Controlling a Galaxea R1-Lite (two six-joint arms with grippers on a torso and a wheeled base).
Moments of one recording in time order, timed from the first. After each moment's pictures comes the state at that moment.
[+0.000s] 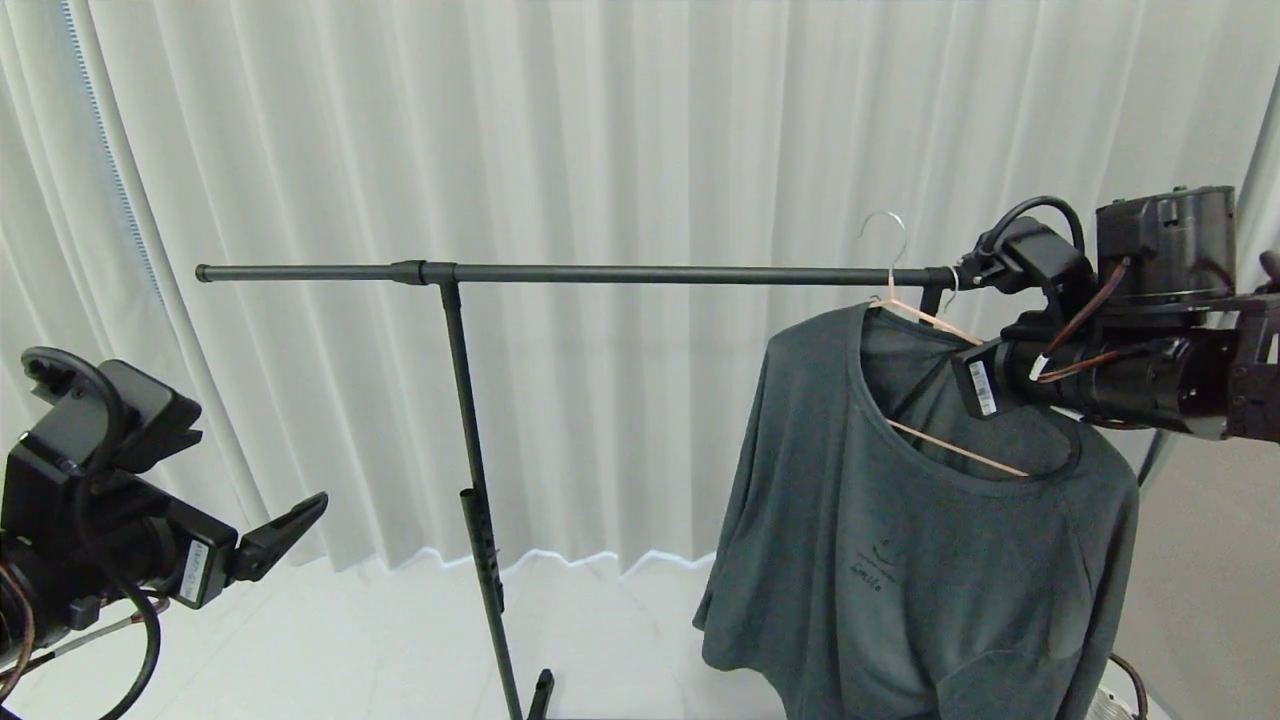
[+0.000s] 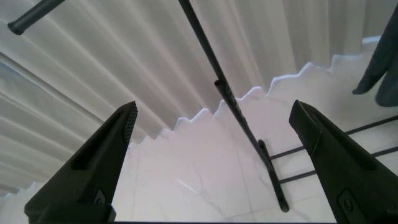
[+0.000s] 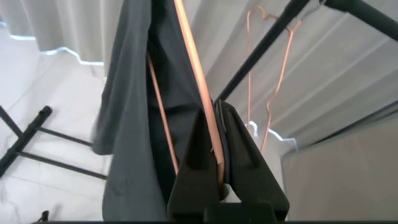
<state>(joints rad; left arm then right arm) 0.07 1.20 -0.45 -0.42 -0.15 0.54 0.44 1.63 -1.11 -0.14 -0.25 -0.18</state>
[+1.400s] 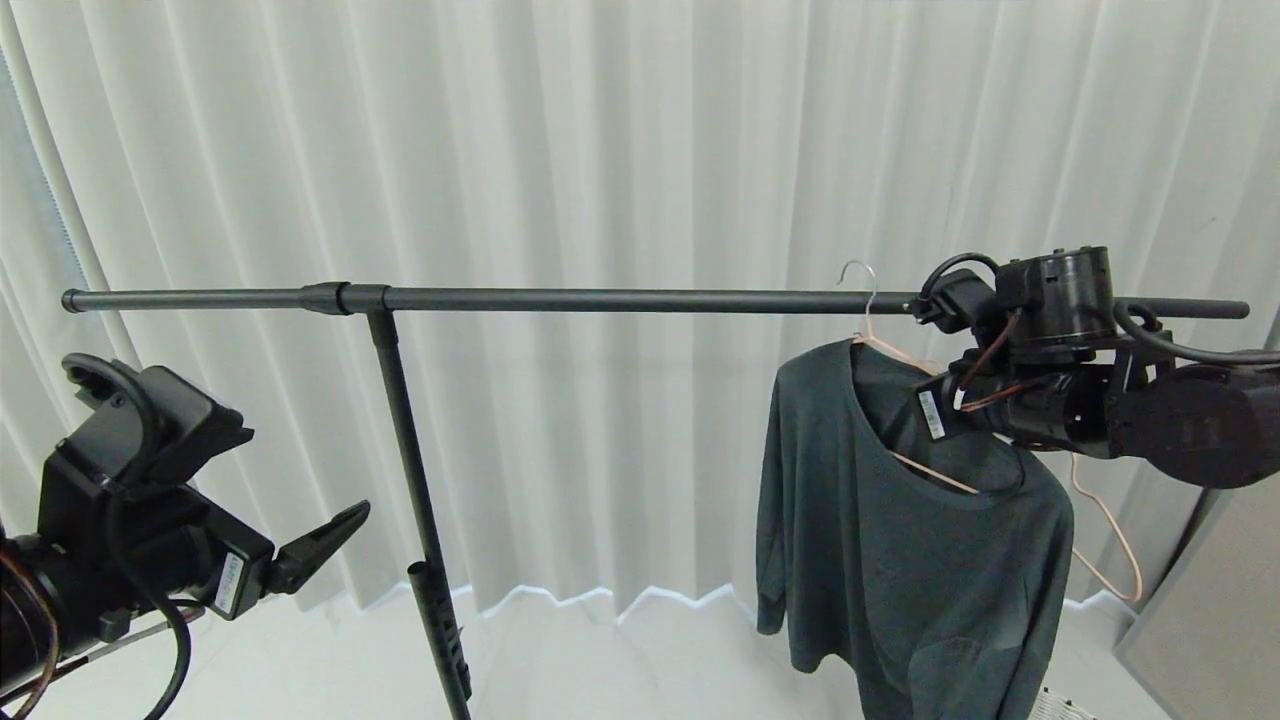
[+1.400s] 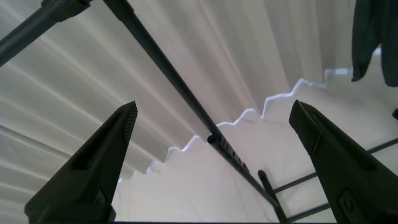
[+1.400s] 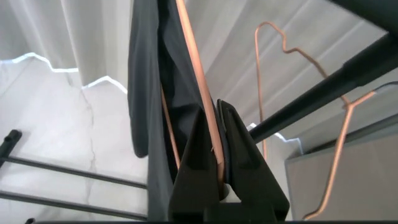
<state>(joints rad) -0.05 1.19 -0.44 -0.42 -0.15 0.54 0.45 1.78 -1.12 -0.20 -0.31 -0.12</state>
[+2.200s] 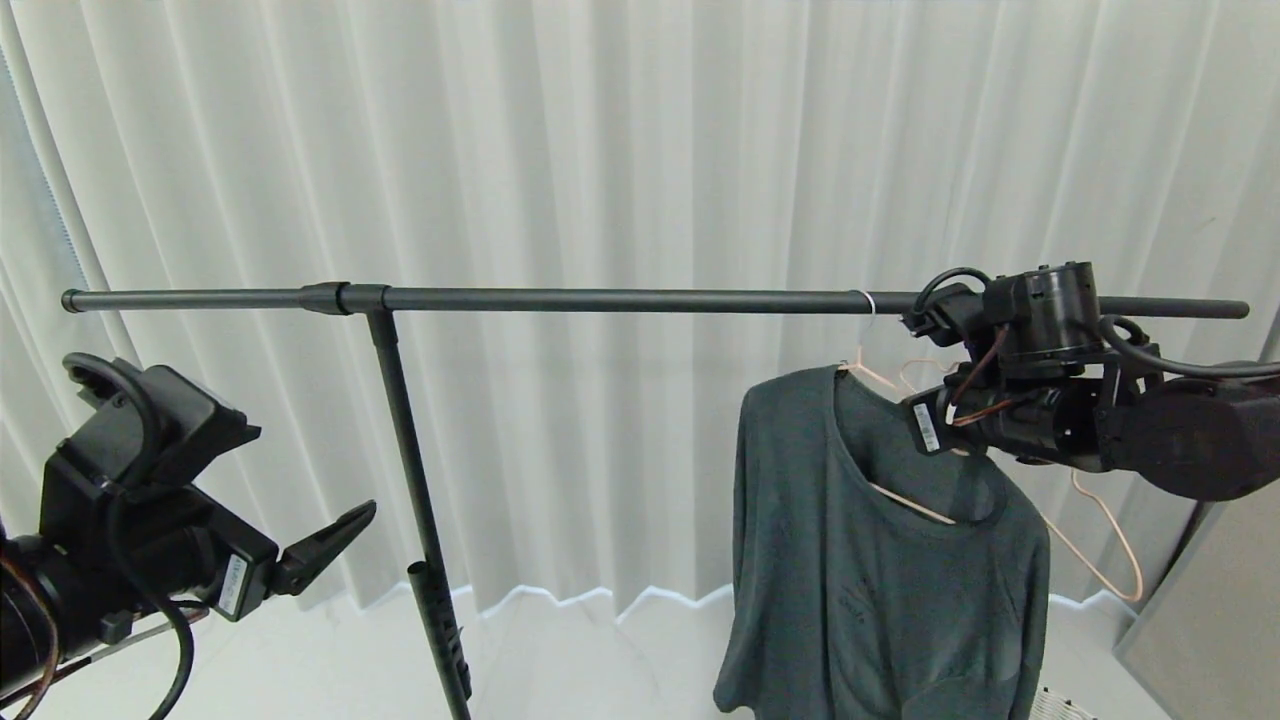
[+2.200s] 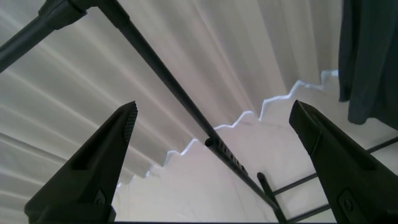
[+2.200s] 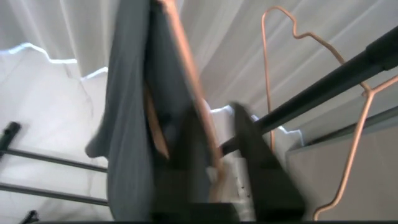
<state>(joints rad) -0.07 1.18 -0.44 -0.42 -0.15 0.54 0.47 1.78 -1.09 -0.20 -0.33 -0.09</state>
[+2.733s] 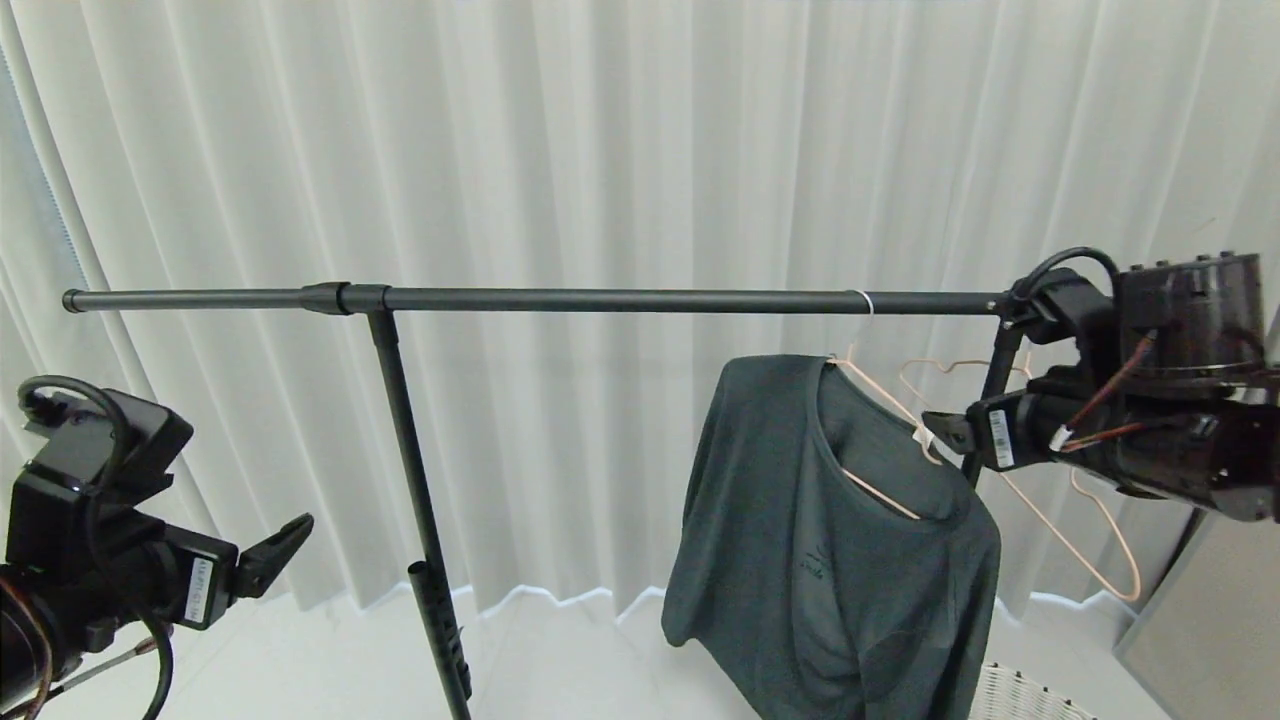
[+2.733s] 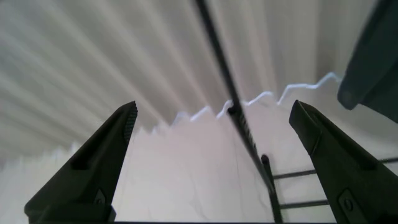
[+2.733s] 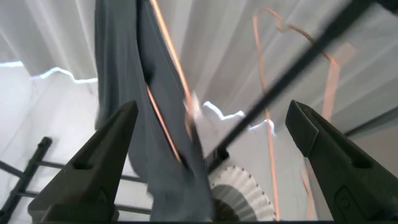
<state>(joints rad) 0.03 1.19 -0.38 -0.42 0.04 0.39 0.48 1.53 -0.90 -0.20 -0.33 -0.01</state>
